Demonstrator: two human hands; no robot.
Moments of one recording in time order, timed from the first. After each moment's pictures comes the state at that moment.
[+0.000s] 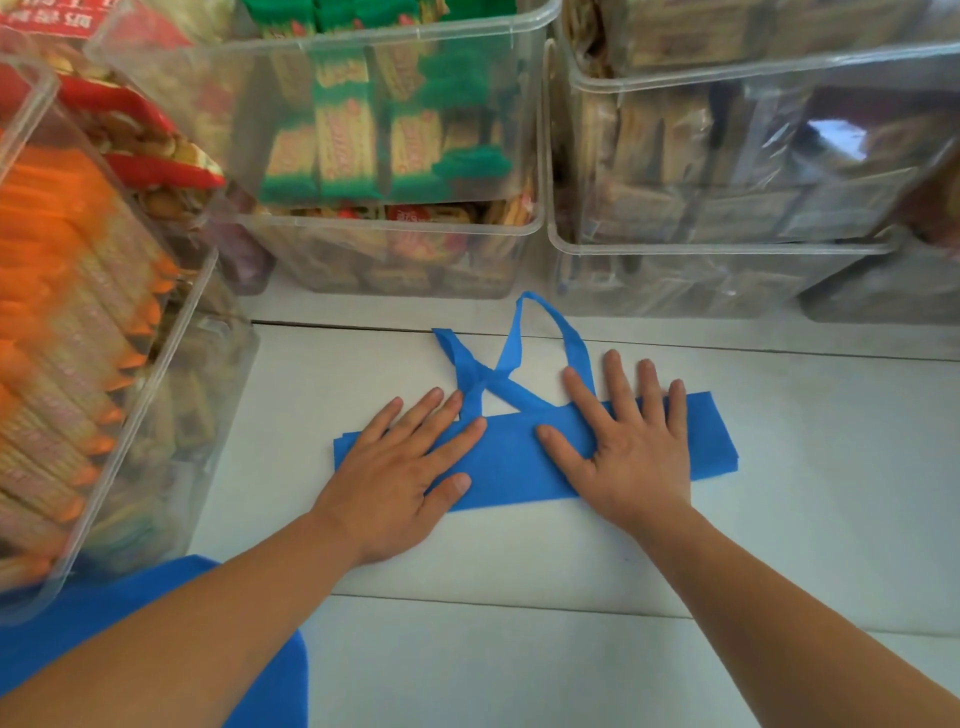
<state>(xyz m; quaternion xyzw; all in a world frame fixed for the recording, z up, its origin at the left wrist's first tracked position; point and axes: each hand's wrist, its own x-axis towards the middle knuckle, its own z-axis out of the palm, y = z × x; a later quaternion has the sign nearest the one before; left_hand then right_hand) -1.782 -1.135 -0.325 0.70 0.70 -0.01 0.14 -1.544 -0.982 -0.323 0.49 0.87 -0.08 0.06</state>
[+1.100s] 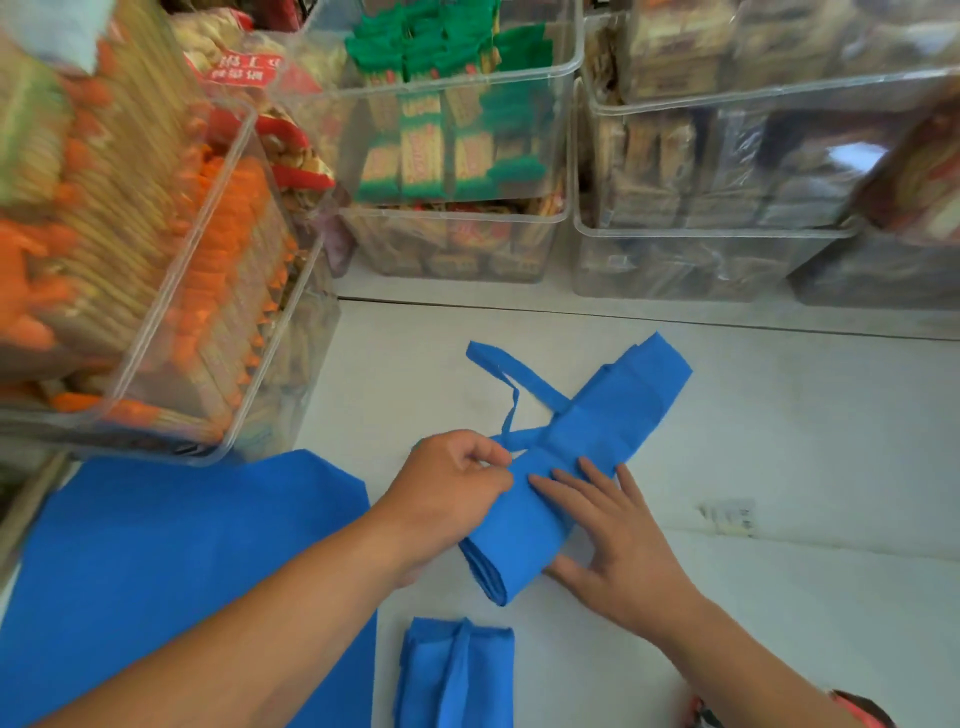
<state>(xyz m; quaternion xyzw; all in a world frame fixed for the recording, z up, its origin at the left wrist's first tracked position) -1.688 -1.205 -0.191 0.24 0.76 0.35 0.49 -1.484 -1.126 -0.301 0.29 0.89 -0.32 -0.10</state>
